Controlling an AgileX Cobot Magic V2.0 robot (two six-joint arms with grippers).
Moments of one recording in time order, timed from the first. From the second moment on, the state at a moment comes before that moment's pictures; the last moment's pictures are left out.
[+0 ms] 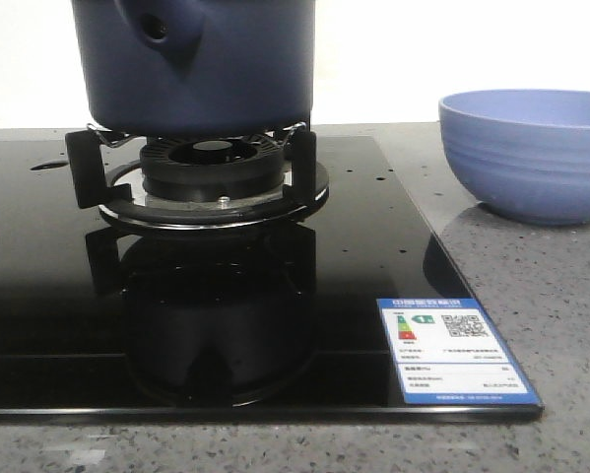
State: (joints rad) left arm -0.03 0.00 0.00 -0.08 0.15 -0.02; right arm -0.02 -0.01 0.01 -0.07 0.13 0.06
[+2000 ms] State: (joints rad) left arm -0.03 0.00 0.00 -0.67 0.06 -0.02; right arm -0.02 -0.01 0.01 0.47 0.07 0.06
